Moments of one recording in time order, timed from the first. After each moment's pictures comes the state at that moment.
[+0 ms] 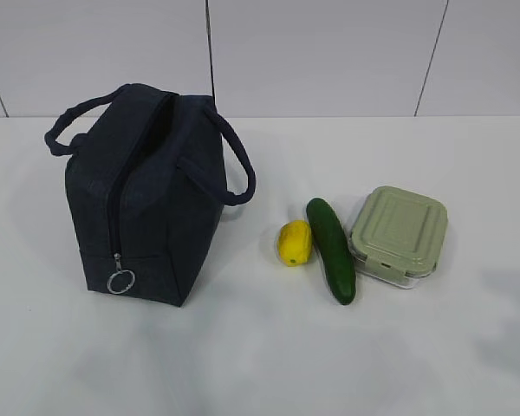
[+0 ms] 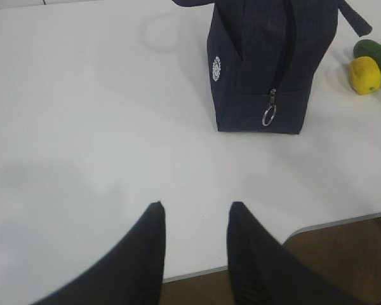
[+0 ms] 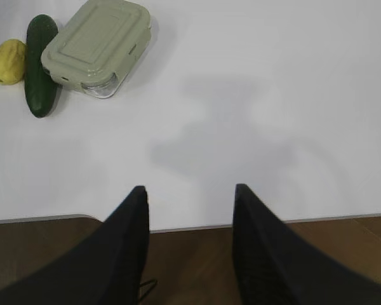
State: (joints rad) left arm -0.05 0.01 -0.52 -0.15 1.11 0.08; right arm 0.08 0.22 -0.56 -0.09 1.11 0.16
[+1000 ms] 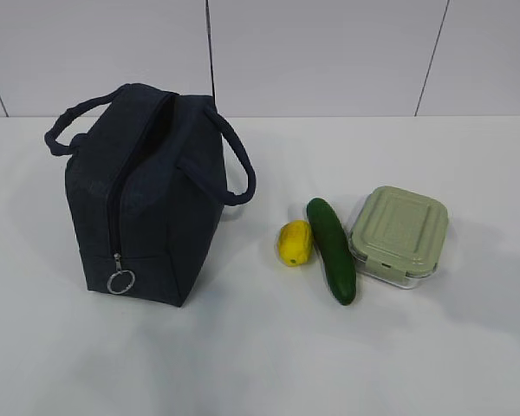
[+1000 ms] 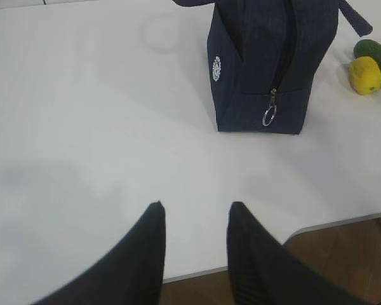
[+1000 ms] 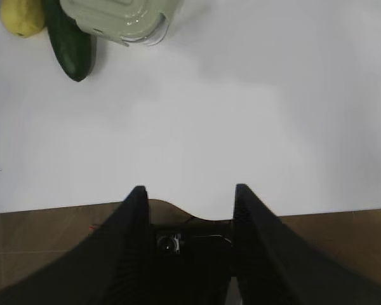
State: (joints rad) left arm -0.05 0.01 -0.52 -0.15 1.11 0.08; right arm 0.08 0.83 -0.60 0.15 0.87 0.18
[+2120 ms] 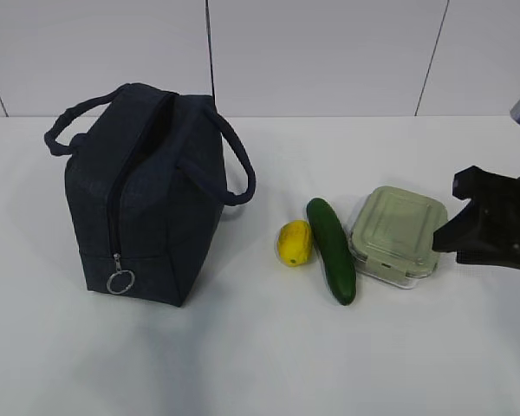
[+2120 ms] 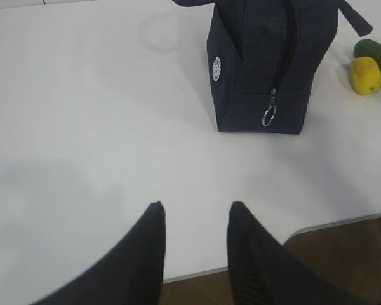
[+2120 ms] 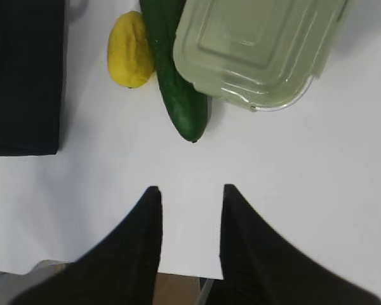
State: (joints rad) left arm -0.05 0.01 -0.52 -0.15 1.11 0.08; right arm 0.07 1.33 -0.76 0.71 0.66 -0.19
